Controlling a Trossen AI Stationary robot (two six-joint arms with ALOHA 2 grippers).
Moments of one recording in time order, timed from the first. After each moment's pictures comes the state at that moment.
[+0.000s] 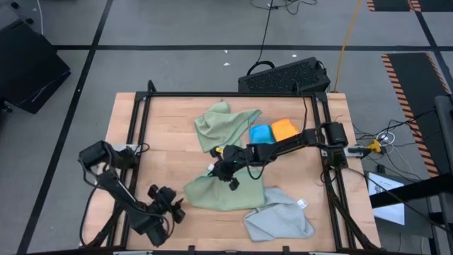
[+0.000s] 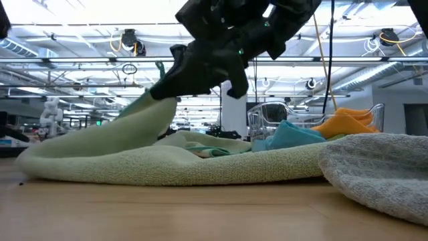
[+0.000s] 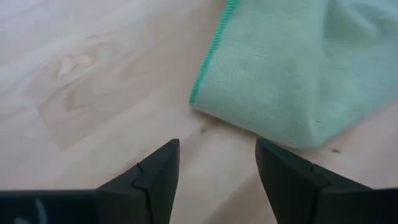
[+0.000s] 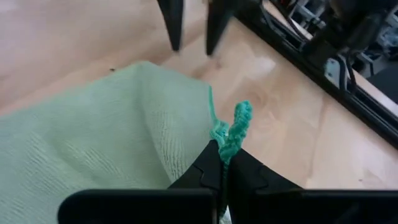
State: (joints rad) left arm -0.97 1.84 1.02 -0.94 -0.69 -1.95; right arm 0.09 1.97 1.22 0.21 -0.18 -0.59
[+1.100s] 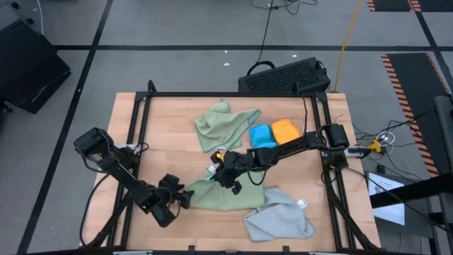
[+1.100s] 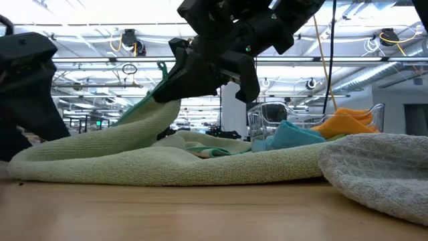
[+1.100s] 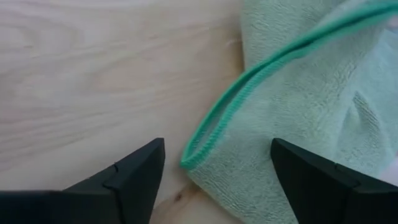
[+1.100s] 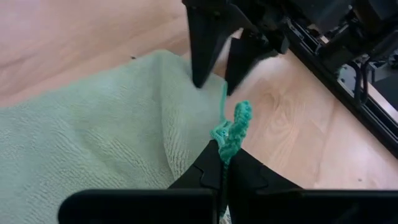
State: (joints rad) left arm -0.82 1.71 0.70 -0.33 -0.71 -1.92; right arm 0.14 1.97 1.22 0.16 -0.12 -0.66
